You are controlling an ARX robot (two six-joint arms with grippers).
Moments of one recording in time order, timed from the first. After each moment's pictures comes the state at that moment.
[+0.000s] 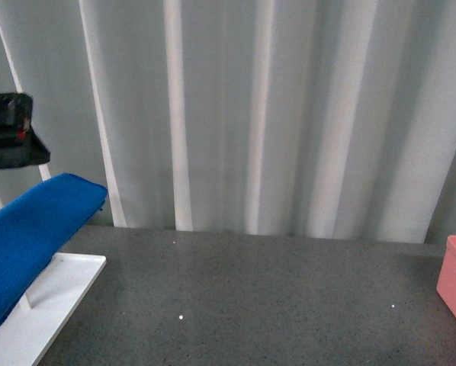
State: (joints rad) left arm 0.01 1.51 1.00 0.01 0.07 -0.02; right arm 0.00 0.00 0.01 0.00 0.00 -0.01
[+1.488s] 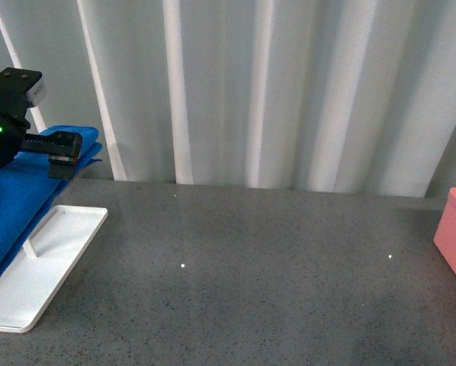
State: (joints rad) left arm 0.03 2.05 1.35 -0.01 -0.10 0.14; right arm 0.00 0.00 0.01 0.00 0.00 -0.01
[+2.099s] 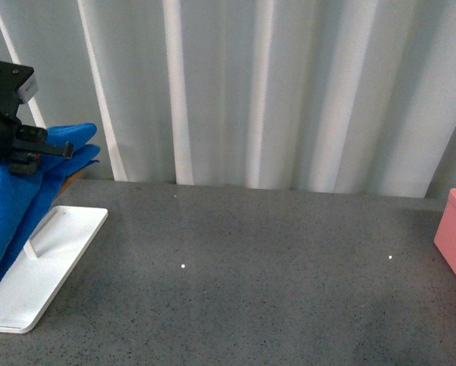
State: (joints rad) left arm 0.03 2.01 1.31 0.04 -0.13 0.17; right arm 0.00 0.00 0.01 0.00 0.00 -0.01
